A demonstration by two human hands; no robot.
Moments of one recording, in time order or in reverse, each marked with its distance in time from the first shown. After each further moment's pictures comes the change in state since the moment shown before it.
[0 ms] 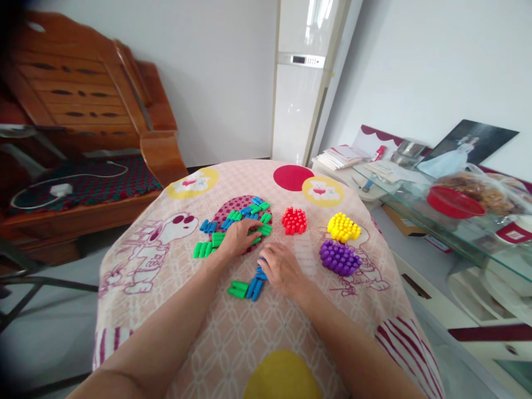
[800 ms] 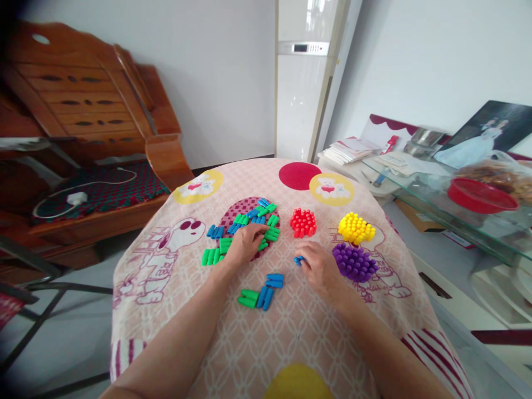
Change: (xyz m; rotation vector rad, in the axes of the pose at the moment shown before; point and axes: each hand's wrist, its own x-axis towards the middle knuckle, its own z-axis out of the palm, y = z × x) left_hand -0.004 -0.010 0.004 -0.074 0.038 0.016; right_hand -0.028 0.041 -0.031 0.124 0.212 0.059
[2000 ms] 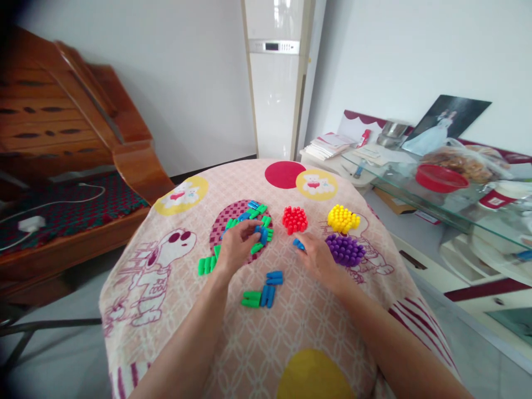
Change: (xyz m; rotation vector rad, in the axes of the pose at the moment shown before) left_hand -0.003 0.028 -0.026 -0.446 0.060 -0.091; right_hand 0.003 0.004 0.003 -0.118 0.014 0.228
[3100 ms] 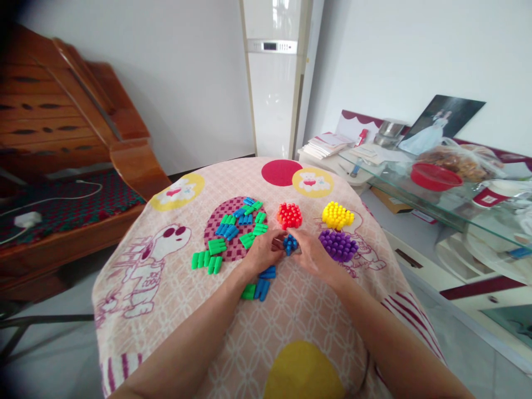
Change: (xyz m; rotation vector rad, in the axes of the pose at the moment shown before) left_hand -0.011 -0.002 0.070 0.034 -0.349 0.061; right_hand 0.003 -0.004 -0.015 0.159 -0.134 0.003
